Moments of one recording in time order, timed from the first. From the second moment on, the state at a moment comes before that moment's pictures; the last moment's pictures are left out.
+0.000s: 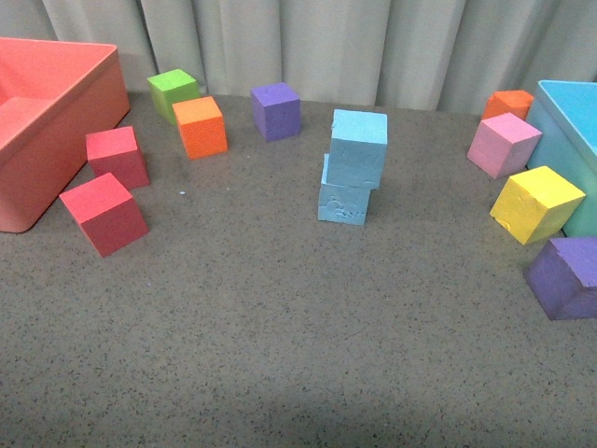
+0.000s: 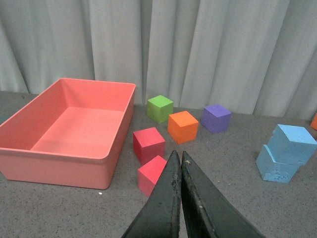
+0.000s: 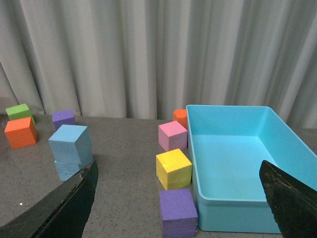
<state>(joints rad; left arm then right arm) 0.00 0.30 0.02 0.31 0.00 -0.01 0.00 0.00 0.00 0.00 0.00 0.00</state>
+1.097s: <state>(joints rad) 0.00 0.00 0.02 0.00 0.00 -0.01 0.00 0.00 0.00 0.00 0.00 0.00</state>
